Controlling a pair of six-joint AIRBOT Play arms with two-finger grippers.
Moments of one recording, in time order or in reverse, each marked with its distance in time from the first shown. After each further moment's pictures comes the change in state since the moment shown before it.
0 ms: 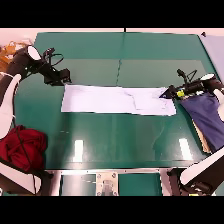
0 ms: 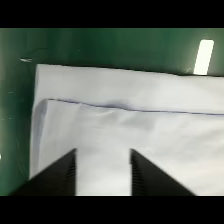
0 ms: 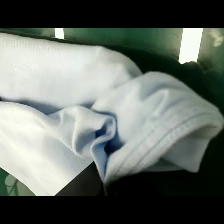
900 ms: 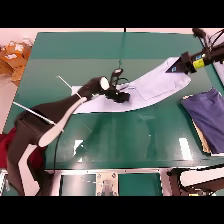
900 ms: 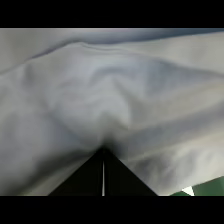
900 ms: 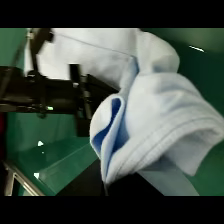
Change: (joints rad) left arm -0.628 -0.234 0.003 -0.253 0.494 0.113; right arm 0.150 0.392 0.297 0.100 0.298 0.284
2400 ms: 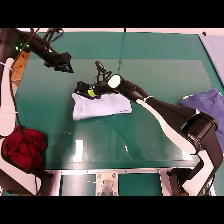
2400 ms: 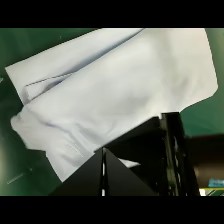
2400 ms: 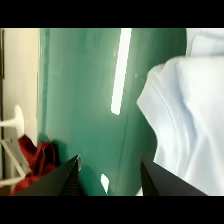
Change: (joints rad) left arm 0.588 0.184 0.420 0.112 -0.925 0.092; right arm 0.893 -0.271 -0.200 0.156 -1.064 0.361
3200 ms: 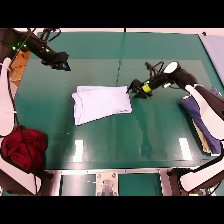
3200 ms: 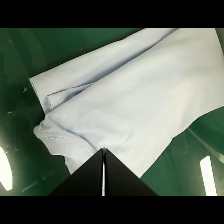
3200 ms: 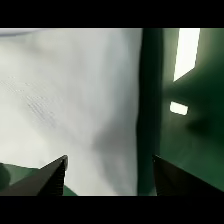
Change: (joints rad) left arm 0.019 0.002 0.000 0.023 0.043 0.034; right arm -0.559 0.124 -0.244 -0.235 0.532 -0.202
